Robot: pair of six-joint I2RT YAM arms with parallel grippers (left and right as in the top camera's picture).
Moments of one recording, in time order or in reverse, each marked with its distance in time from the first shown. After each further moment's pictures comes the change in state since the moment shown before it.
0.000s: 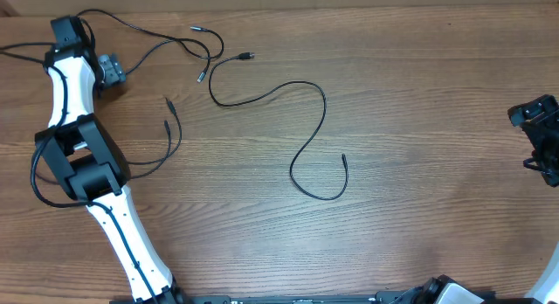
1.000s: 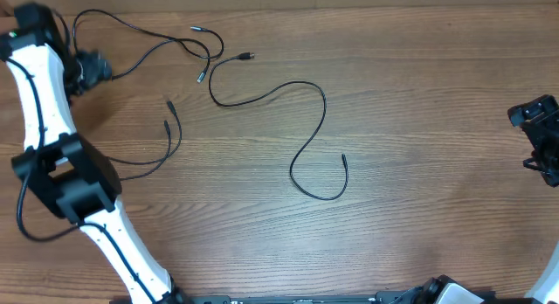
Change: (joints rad) left arm 0.019 -0.267 0.077 -0.449 0.200 -0.199; right arm 0.000 0.000 0.000 0.000 0.000 0.000
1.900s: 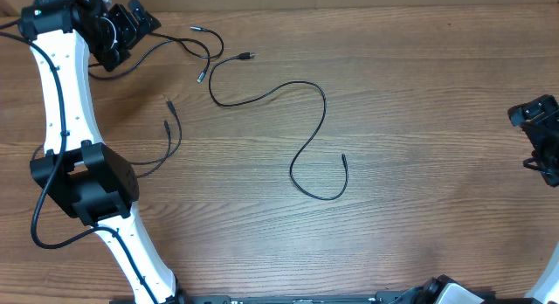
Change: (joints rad) left arm -0.133 -0.057 0.026 0.096 0.353 -0.099; right arm 0.000 0.000 0.000 0.000 0.000 0.000
